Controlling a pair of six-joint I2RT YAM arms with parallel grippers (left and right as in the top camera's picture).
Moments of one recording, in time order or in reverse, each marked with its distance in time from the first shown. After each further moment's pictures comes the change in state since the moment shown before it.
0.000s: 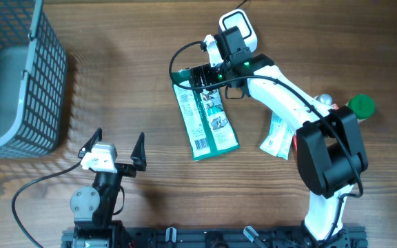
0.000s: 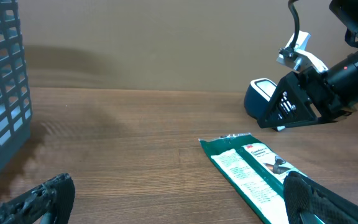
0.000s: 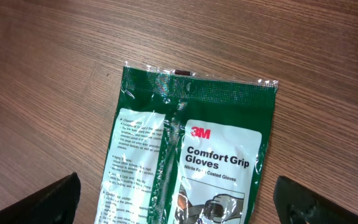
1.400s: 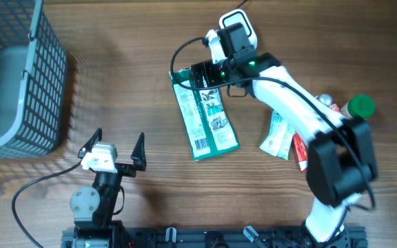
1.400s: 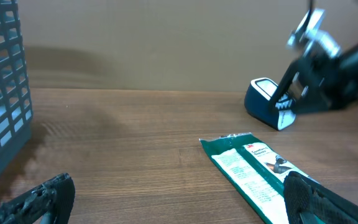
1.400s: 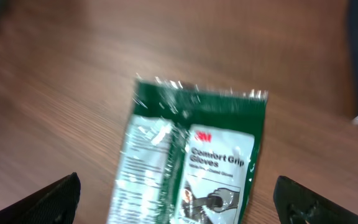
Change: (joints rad) left arm 0.000 0.000 0.000 0.000 0.000 0.006; right arm 0.001 -0.097 -0.006 -0.014 0.010 0.002
